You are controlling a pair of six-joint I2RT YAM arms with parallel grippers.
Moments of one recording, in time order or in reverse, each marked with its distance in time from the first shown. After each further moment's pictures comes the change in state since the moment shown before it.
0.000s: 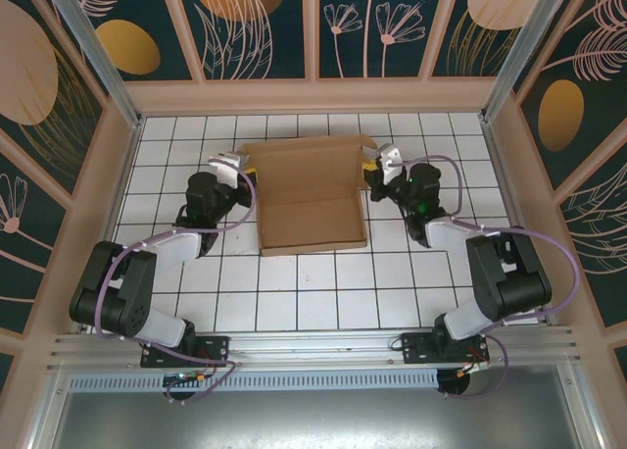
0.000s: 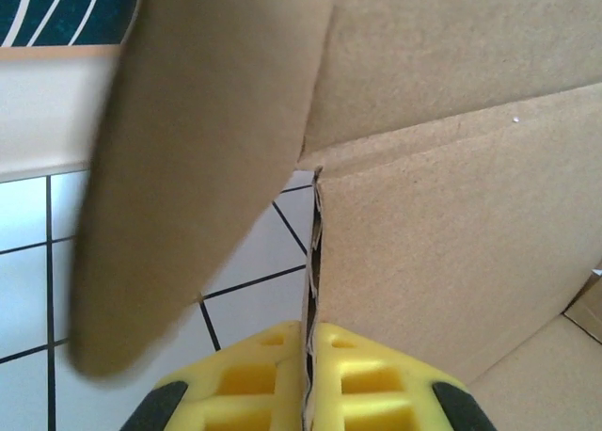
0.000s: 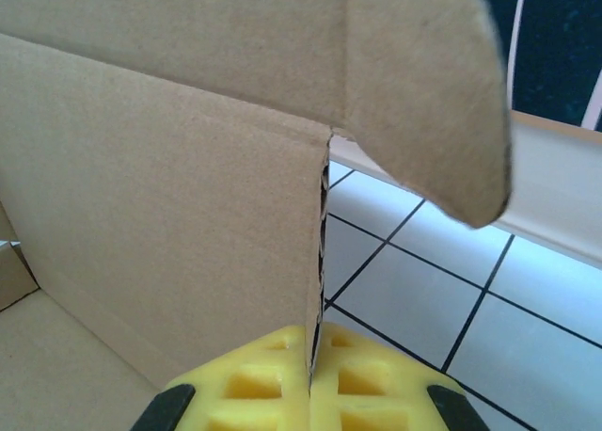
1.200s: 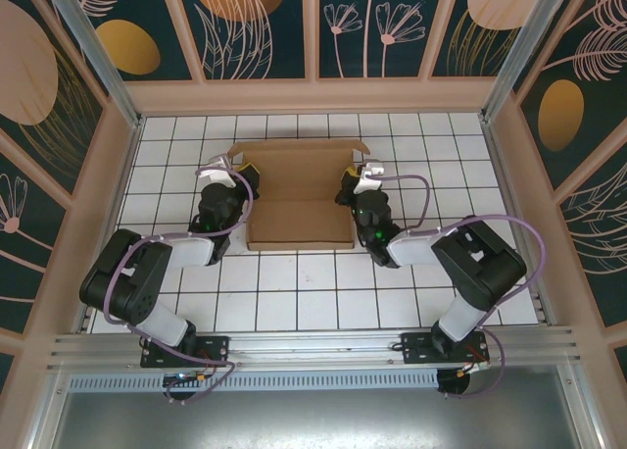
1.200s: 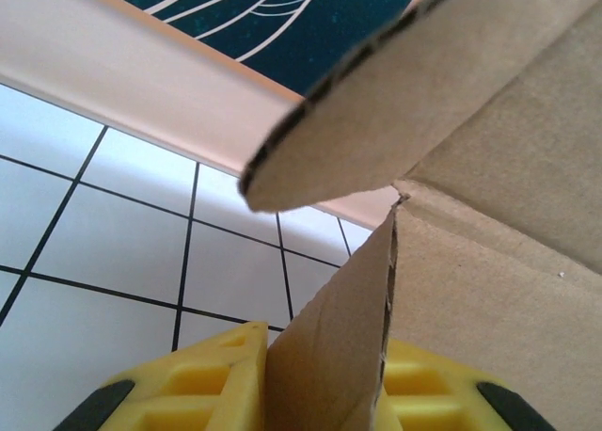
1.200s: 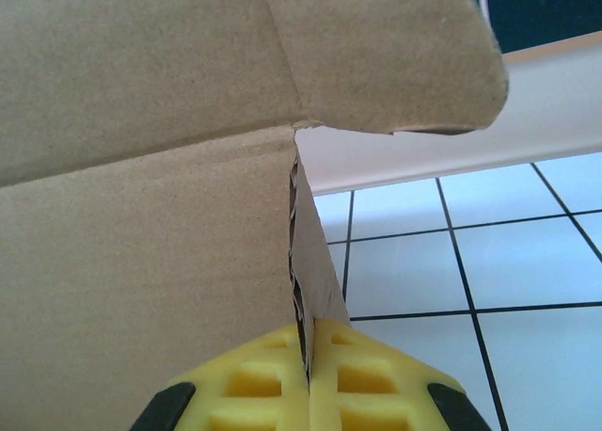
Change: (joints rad) left arm -0.112 0.091 -0.057 0.271 -0.354 -0.496; right arm 0.398 0.152 -0.001 0.233 0.850 0.437
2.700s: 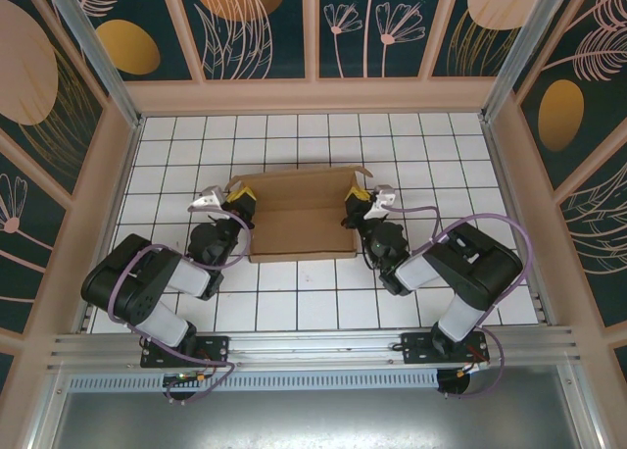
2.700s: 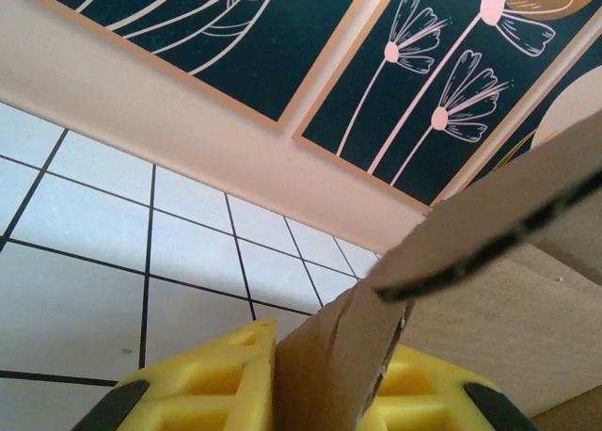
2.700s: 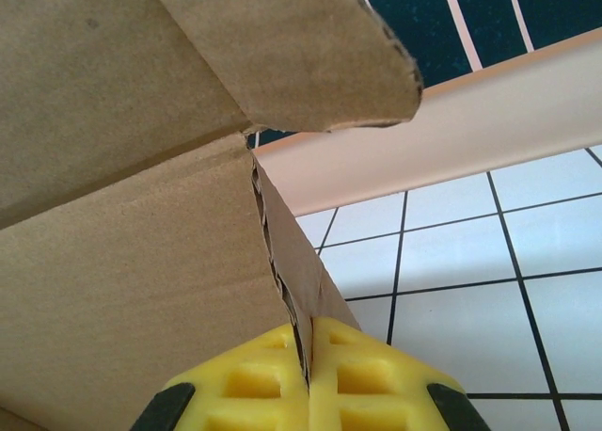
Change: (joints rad) left arm -0.053 0.010 -0.327 0.490 0.028 0.001; right arm 0.046 0.008 -0.290 0.448 -0.075 0.061
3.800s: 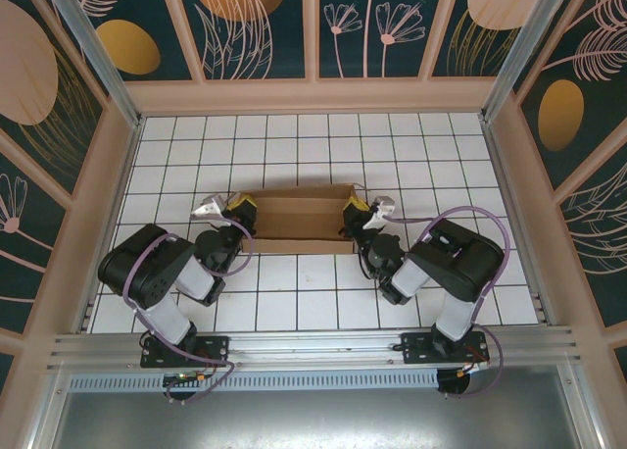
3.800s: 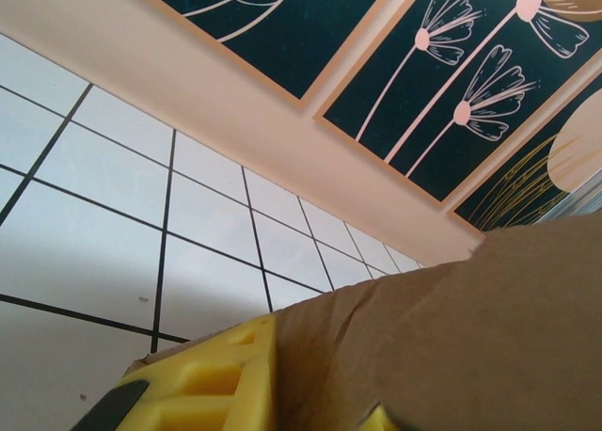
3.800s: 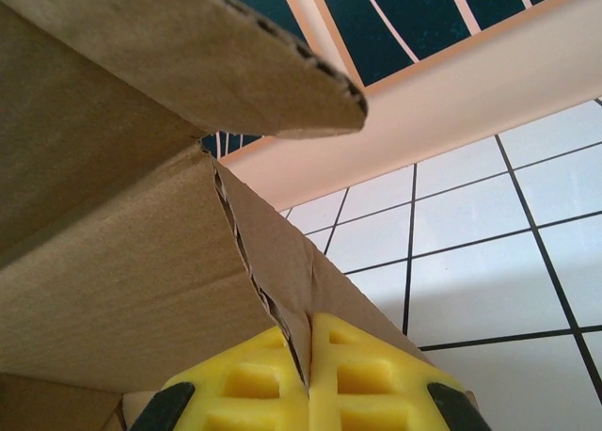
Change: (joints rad) left arm -0.033 0.122 -0.037 0.113 -0.061 -0.085; right arm 0.062 0.100 -0.045 0.140 0.065 0.090
